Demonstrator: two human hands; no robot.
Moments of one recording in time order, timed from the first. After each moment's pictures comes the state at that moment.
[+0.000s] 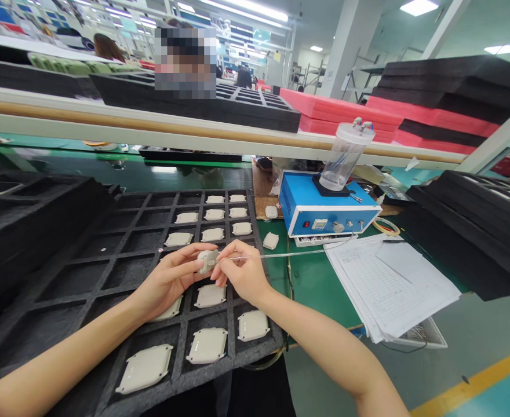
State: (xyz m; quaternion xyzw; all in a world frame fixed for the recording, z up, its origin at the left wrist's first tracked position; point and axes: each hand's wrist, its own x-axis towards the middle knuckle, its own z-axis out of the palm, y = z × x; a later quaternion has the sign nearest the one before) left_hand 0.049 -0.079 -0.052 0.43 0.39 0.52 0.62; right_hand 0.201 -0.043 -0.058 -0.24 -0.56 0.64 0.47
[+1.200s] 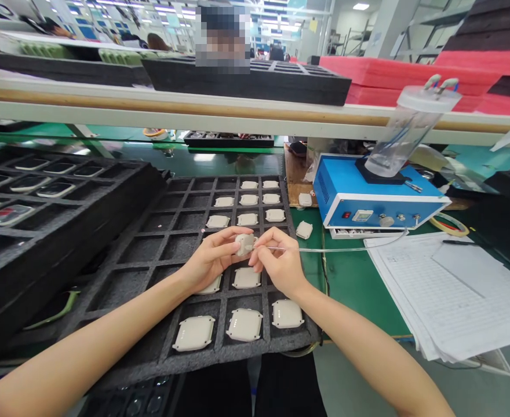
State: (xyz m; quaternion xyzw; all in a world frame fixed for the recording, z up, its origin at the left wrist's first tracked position) left_hand 0.053 -0.081 -0.049 0.39 0.36 0.54 0.65; right_hand 0.206 -0.053 -0.051 -0.27 -0.58 0.59 0.48
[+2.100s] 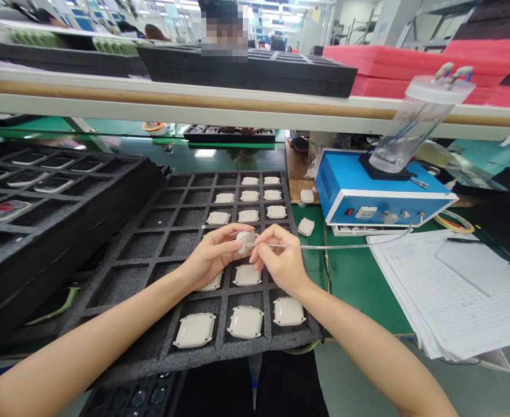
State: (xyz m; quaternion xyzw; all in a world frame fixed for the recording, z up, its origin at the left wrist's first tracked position) left_hand 0.052 -0.080 -0.050 0.40 0.37 0.54 0.64; right_hand 0.206 -0.053 -0.049 -0.28 -0.59 0.59 0.47
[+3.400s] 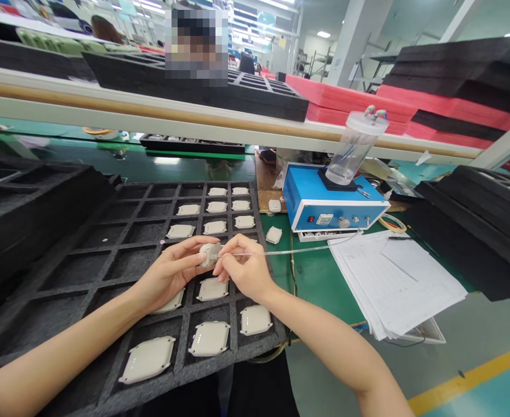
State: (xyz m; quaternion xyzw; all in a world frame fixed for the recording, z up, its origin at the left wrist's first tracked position) left_hand 0.050 -0.080 -0.050 0.42 0.40 0.52 0.63; right_hand 0.203 -0.048 -0.053 -0.25 -0.57 0.63 0.47
